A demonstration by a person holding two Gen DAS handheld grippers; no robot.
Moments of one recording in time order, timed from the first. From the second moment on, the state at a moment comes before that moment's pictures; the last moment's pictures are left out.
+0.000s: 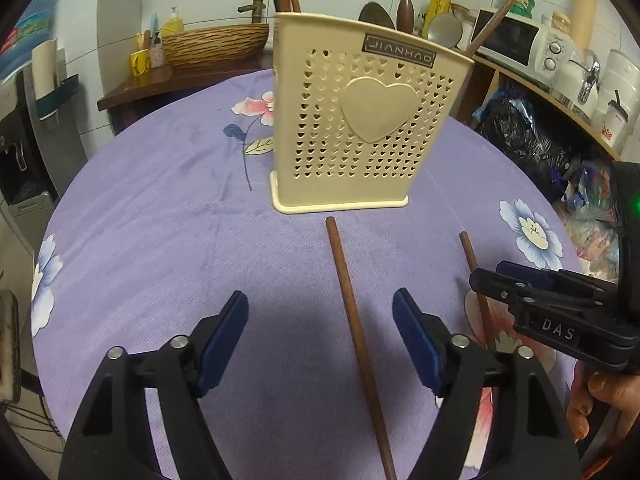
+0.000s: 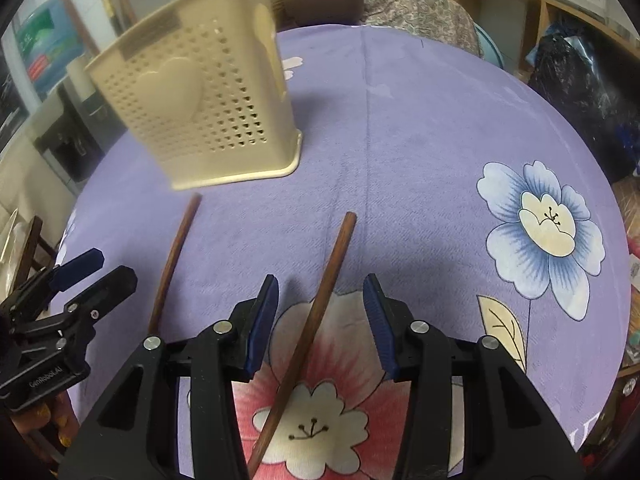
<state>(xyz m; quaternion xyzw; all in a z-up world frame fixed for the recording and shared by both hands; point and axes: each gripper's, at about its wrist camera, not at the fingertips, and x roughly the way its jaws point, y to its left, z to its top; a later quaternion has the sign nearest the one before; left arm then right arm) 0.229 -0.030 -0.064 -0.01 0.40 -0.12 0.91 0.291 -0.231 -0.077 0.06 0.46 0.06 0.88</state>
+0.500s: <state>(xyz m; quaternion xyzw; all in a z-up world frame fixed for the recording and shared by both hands) 0.277 -0.066 -0.086 0.04 0.43 -0.10 0.90 0.315 -0.224 -0.086 0.05 0.48 0.03 0.88</state>
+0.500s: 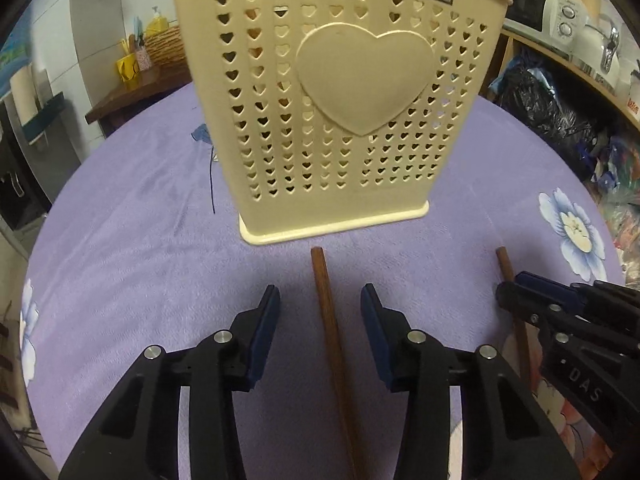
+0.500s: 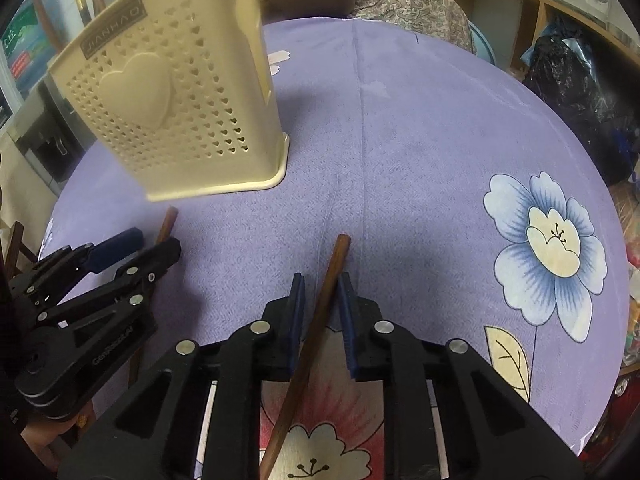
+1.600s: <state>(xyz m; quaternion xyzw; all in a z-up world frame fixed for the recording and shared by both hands) 0.205 -0.008 0.031 -0.06 0.28 -0.16 0.95 0.250 -0.223 0.021 0.09 0.33 0.19 0.92</state>
